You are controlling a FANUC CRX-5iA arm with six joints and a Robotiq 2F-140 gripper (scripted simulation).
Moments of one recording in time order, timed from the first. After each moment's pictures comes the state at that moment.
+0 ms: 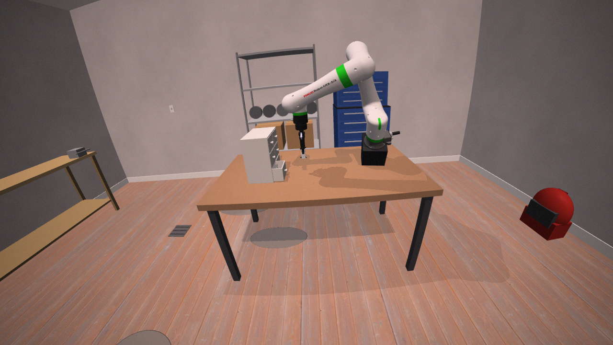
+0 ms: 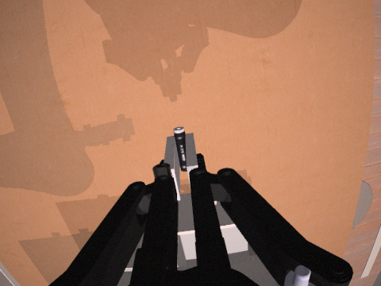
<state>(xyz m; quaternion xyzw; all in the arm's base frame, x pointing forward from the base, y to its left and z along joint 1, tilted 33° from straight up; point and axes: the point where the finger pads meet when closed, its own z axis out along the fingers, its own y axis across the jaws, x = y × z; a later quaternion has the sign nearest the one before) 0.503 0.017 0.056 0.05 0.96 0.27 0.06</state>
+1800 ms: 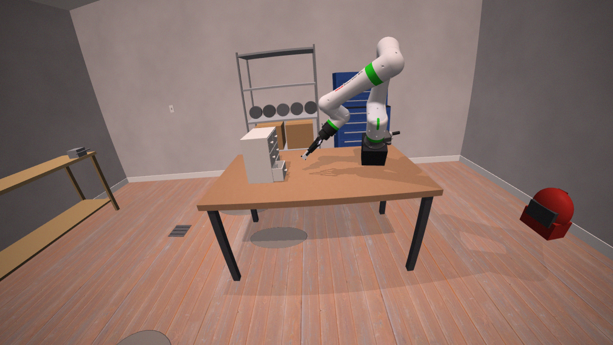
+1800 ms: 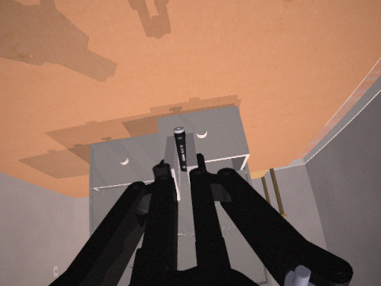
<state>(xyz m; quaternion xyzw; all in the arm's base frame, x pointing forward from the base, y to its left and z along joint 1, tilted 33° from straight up) 0.486 0.024 0.043 0.15 0.87 0.23 0.41</state>
